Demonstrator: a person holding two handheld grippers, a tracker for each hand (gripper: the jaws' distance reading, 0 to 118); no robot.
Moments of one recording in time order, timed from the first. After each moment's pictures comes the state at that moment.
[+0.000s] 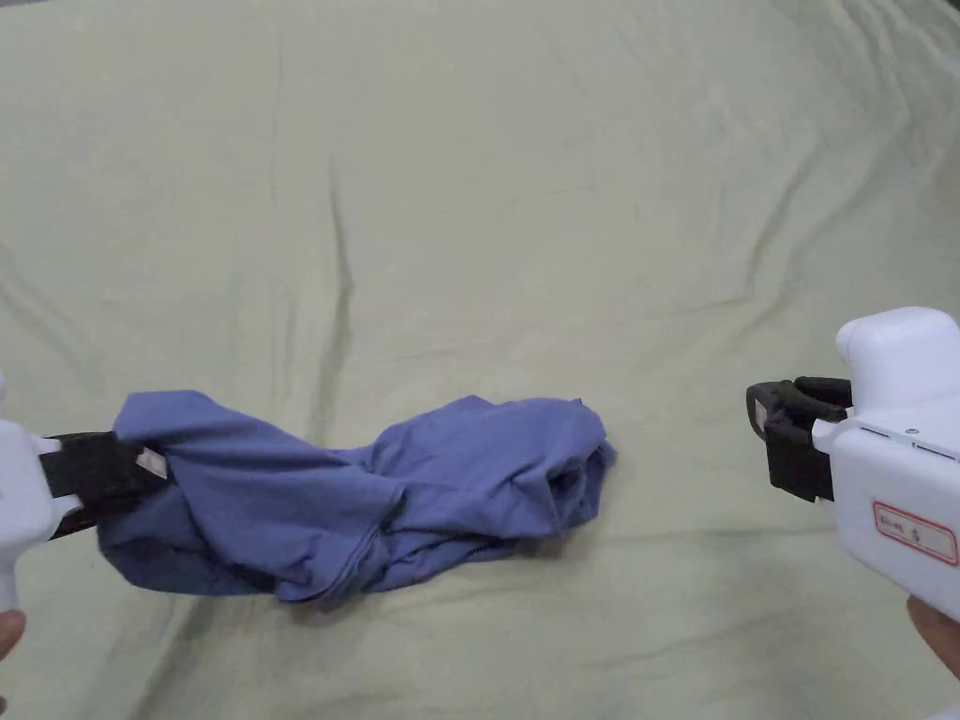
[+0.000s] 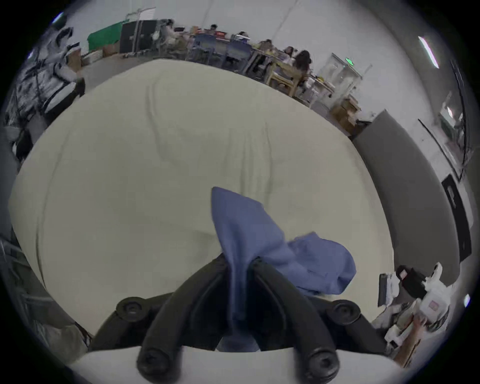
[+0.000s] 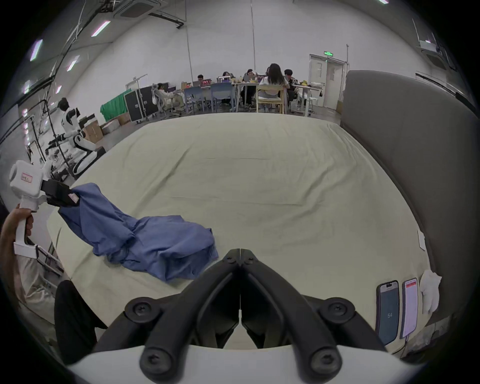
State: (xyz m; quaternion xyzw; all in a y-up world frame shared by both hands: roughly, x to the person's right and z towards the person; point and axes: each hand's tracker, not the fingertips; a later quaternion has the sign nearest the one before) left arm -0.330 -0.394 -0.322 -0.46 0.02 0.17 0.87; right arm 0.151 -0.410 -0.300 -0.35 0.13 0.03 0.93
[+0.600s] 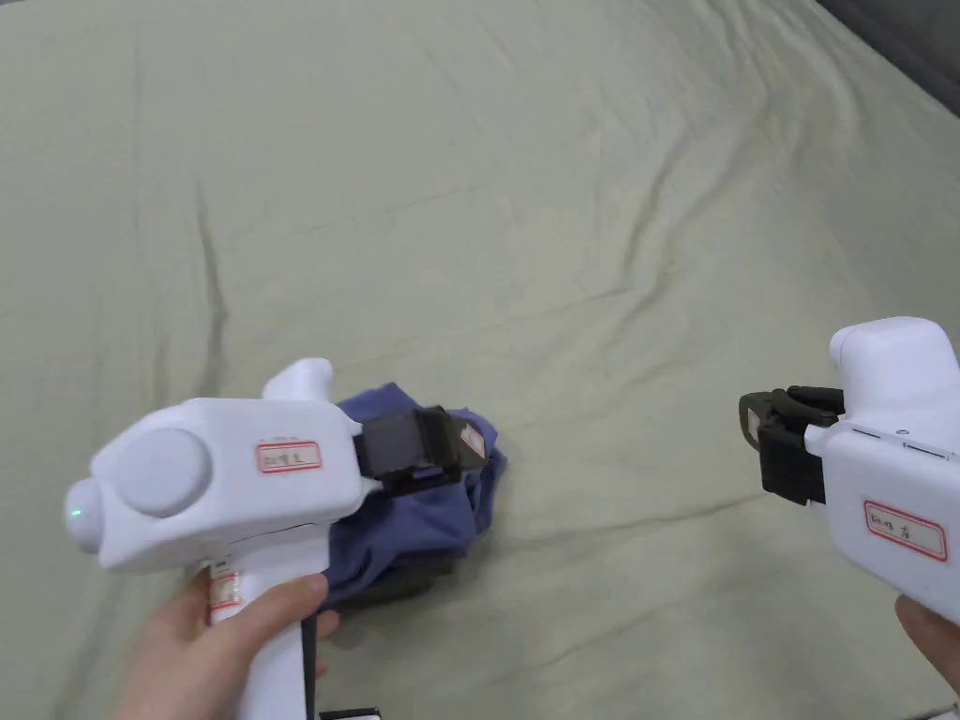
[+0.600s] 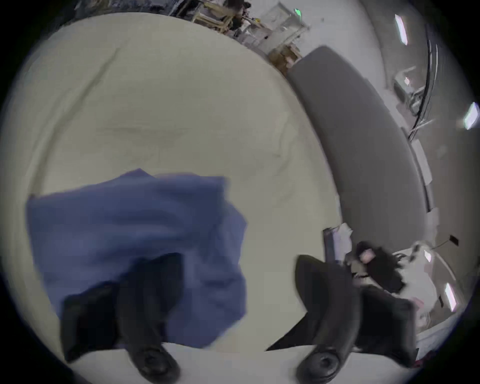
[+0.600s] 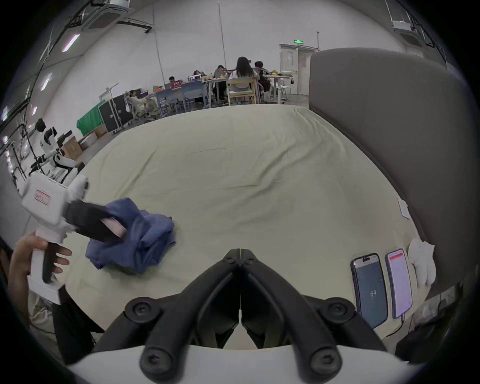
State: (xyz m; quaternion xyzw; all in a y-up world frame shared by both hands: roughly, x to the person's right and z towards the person) left arm -0.130 -0.455 -0.385 -0.51 -0.22 0.25 0.79; right arm 0.224 -0.427 -0.286 -0.37 0.06 -0.01 0.92
